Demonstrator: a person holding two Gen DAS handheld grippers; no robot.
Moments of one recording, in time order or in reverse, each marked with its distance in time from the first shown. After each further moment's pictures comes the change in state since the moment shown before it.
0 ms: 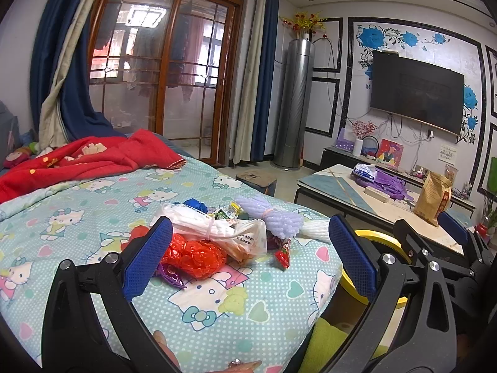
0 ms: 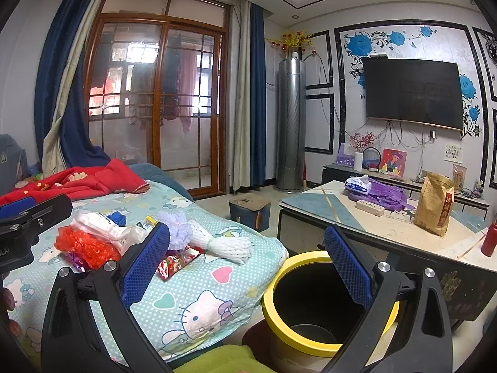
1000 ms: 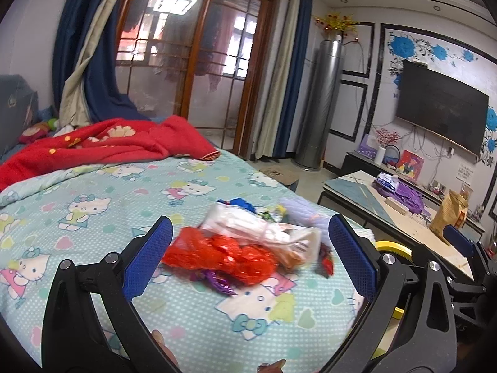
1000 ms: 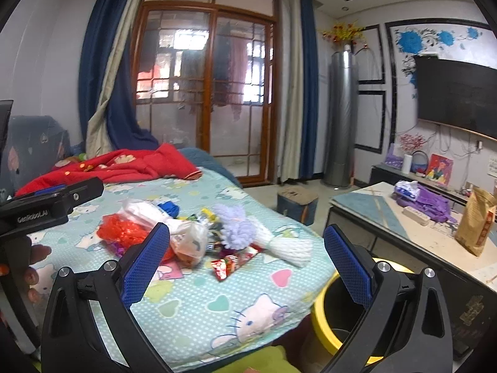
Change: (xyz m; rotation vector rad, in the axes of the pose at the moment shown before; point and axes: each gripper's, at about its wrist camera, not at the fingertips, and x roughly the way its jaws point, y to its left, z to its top) left arm 0.010 0.067 0.013 -0.118 0.038 0.078; right arm 0.023 0.050 0.012 -0.087 0.068 0.239
